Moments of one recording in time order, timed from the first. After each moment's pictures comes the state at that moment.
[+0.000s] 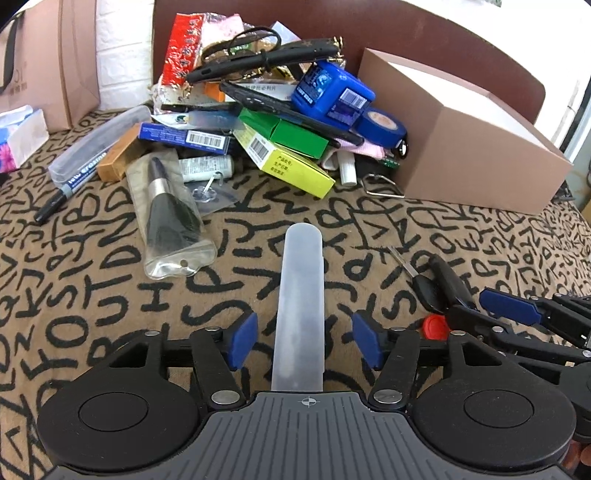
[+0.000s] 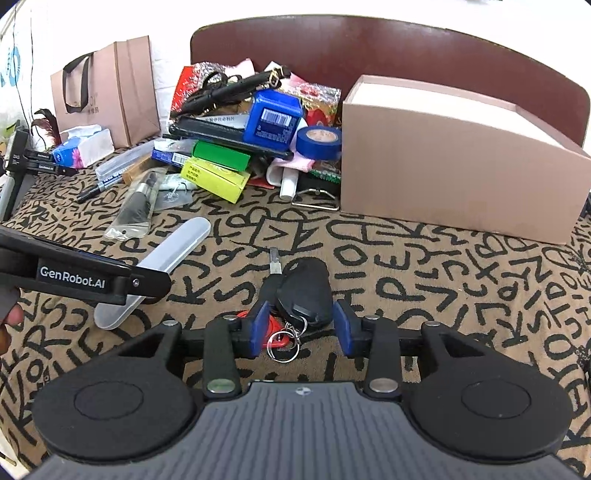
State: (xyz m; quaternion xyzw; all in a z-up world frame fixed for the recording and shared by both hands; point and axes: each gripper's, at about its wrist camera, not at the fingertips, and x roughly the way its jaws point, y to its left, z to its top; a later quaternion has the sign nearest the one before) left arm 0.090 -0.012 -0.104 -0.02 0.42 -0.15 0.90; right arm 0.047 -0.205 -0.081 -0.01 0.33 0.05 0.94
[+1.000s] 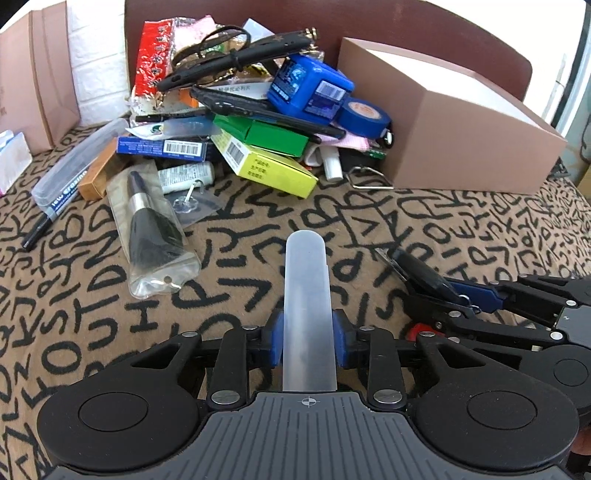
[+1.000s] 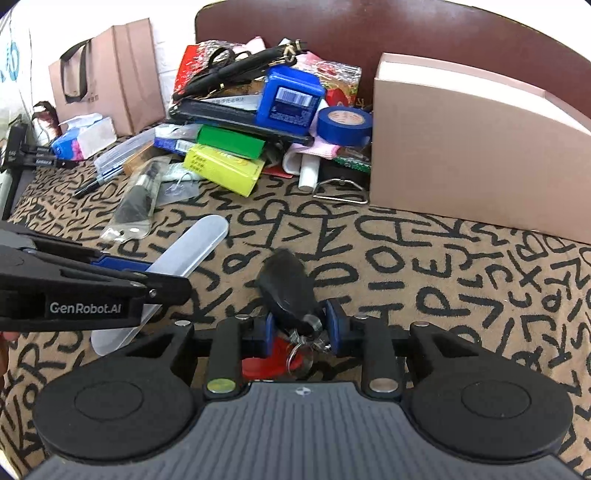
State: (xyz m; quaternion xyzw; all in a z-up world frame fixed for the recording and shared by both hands) left arm 0.095 -0.029 -0.100 0.02 0.42 -0.17 0.89; right arm 0.072 -0.188 -0.091 0.00 0.35 0.07 0.93
